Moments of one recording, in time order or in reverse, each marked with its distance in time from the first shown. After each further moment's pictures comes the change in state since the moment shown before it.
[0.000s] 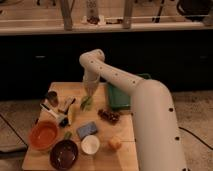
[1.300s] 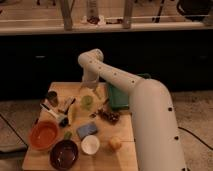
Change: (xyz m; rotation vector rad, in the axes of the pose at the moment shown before) arm -0.004 0.003 0.000 -0.019 0.001 -0.003
